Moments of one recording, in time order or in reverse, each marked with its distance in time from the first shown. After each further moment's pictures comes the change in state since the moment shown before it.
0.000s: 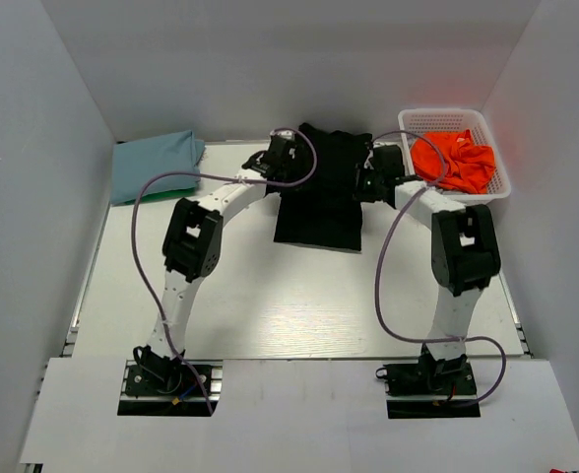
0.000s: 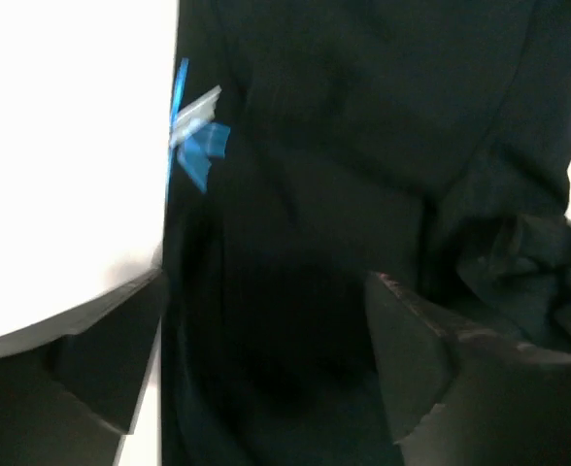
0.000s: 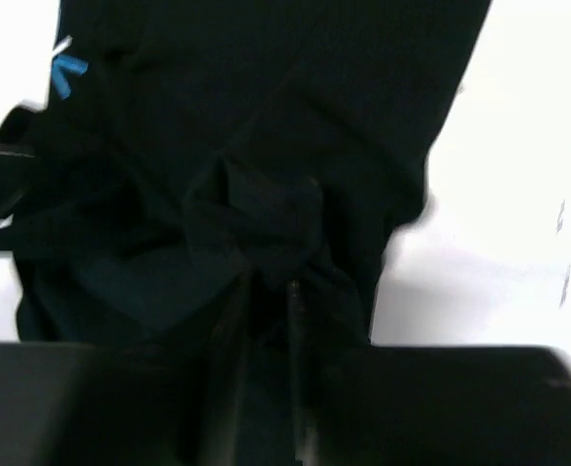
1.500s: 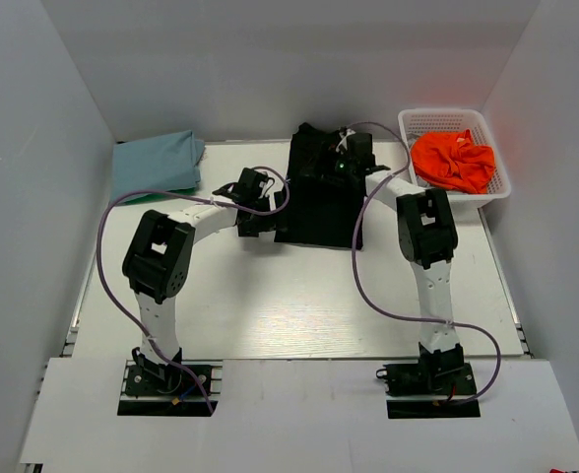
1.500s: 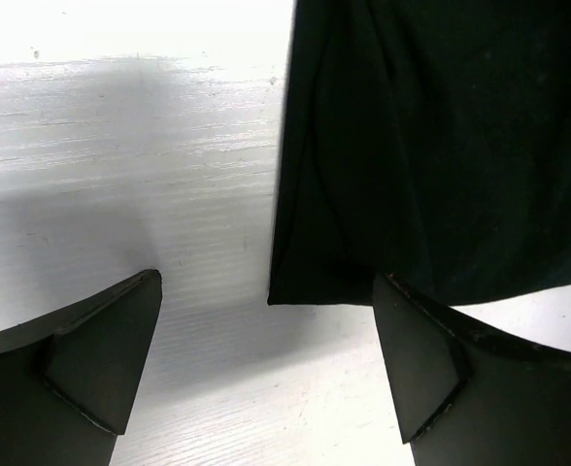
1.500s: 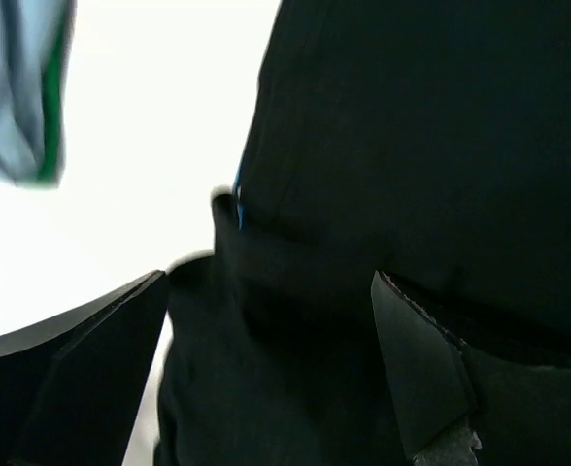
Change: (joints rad) left arm 0.061 -0.301 -0.555 0.037 0.192 -0.025; right arm 0.066 0.401 0.381 0.198 -0.256 0.236
